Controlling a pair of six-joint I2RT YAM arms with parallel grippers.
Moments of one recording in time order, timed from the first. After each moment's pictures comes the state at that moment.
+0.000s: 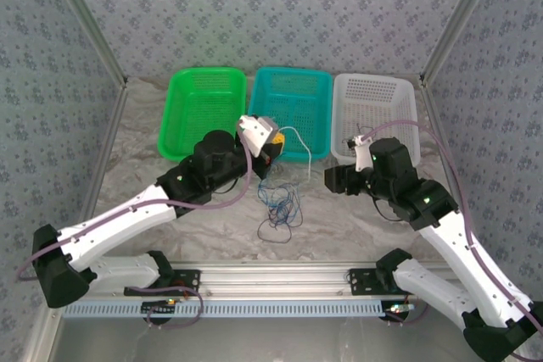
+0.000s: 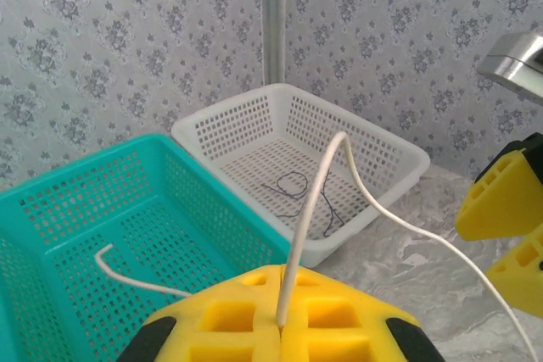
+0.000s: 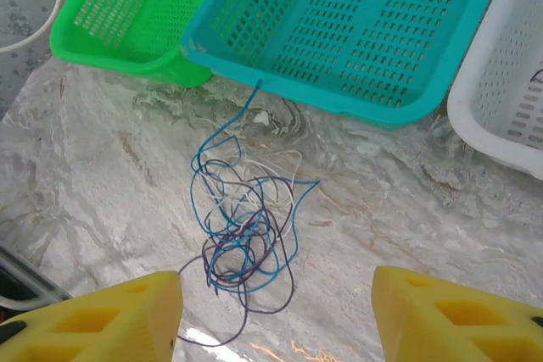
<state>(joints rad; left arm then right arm) -0.96 1.16 1.04 -0.05 -0.08 -0.03 0.53 0.81 0.98 -0.83 -0.14 0.32</state>
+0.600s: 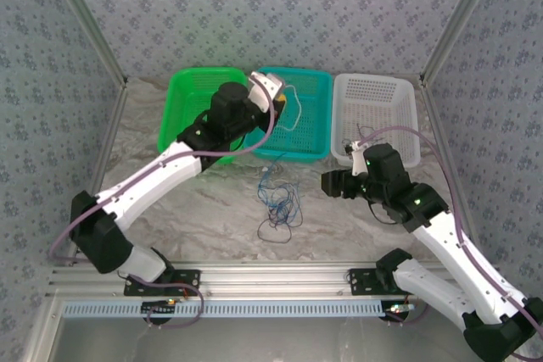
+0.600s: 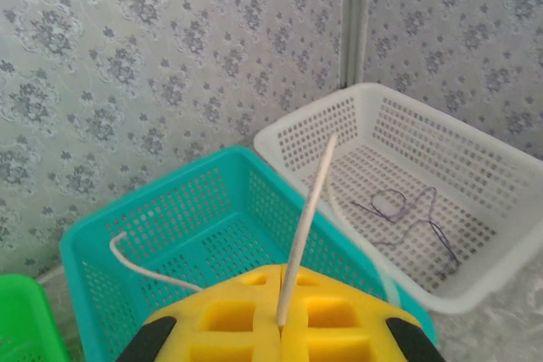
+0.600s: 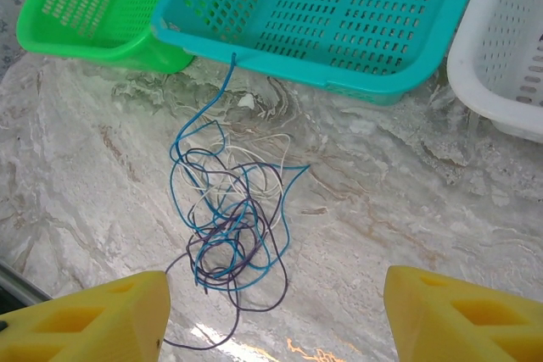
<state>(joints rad) -0.74 1.49 1.37 -0.11 0.01 0.06 0.53 0.80 0.87 -0.76 -0.14 0.37</state>
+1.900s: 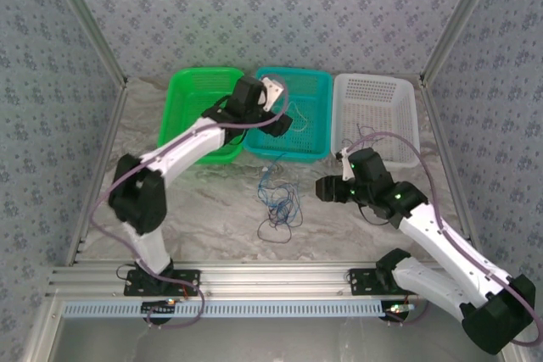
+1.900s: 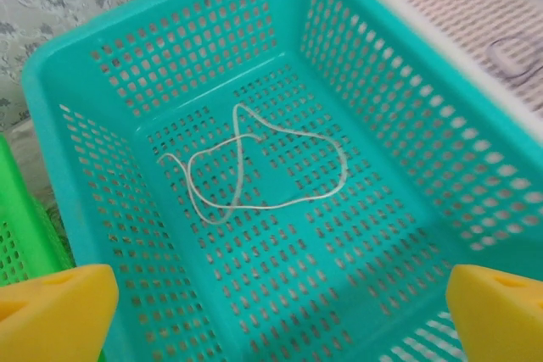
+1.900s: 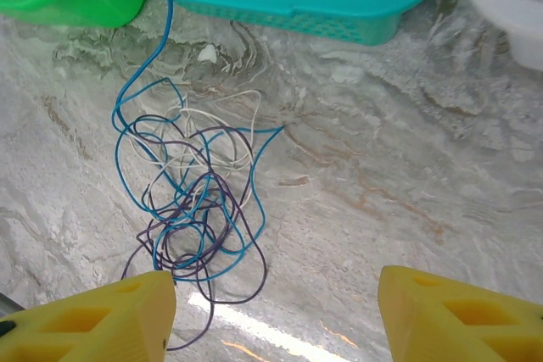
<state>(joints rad) -0.63 1.75 1.47 -0.32 0.01 0.06 0.57 0.89 0.74 -0.66 -0.12 0.43</state>
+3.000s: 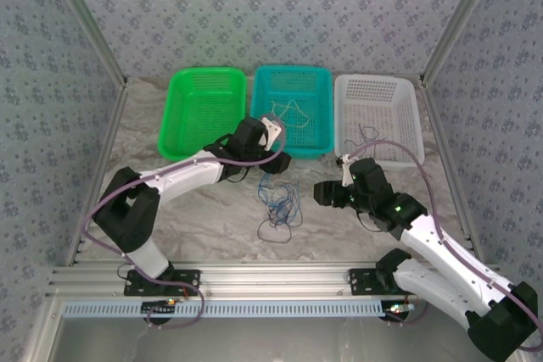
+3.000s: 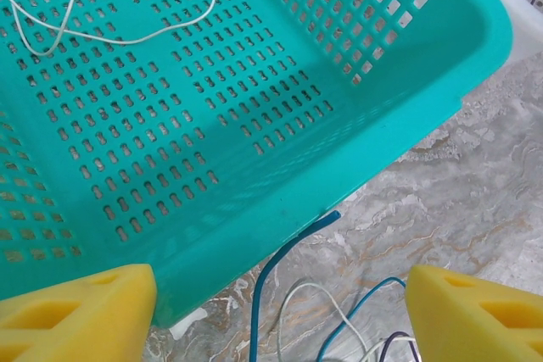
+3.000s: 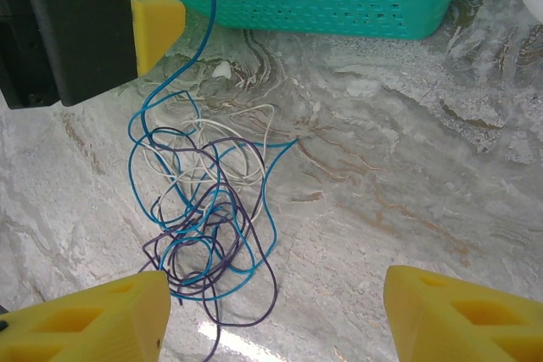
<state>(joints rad) -0.74 1.64 1.09 -0.16 0.09 -0.15 0.59 0.80 0.62 -0.52 -0.10 0.46</state>
